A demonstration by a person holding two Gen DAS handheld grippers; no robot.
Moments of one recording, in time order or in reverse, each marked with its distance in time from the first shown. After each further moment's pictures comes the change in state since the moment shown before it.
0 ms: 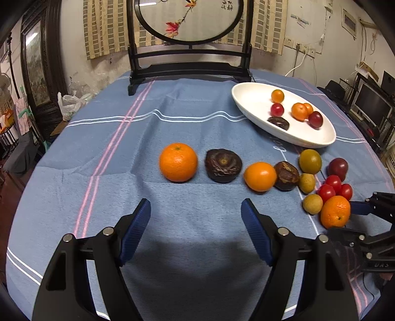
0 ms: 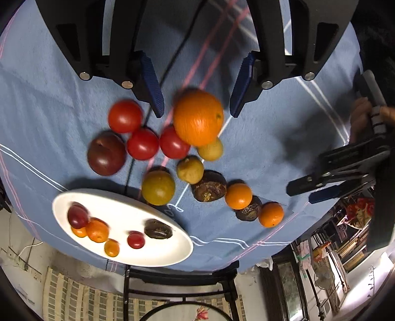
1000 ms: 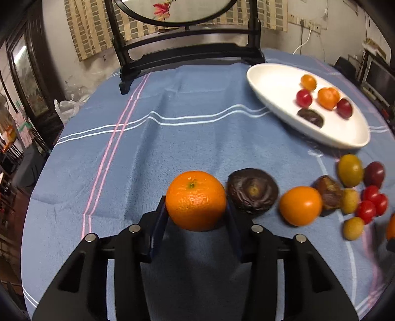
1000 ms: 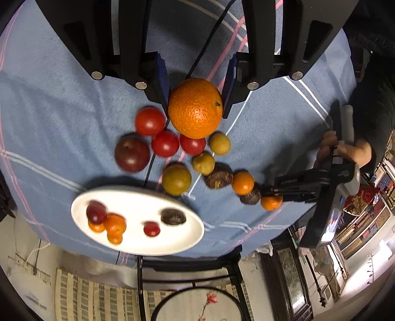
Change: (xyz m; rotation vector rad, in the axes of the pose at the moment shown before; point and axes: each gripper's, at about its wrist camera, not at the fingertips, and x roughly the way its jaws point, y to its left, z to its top) left arm 0.058 0.001 0.044 0.085 0.093 0.051; right arm -0.039 -0.023 -0.010 0.037 -0.095 0.022
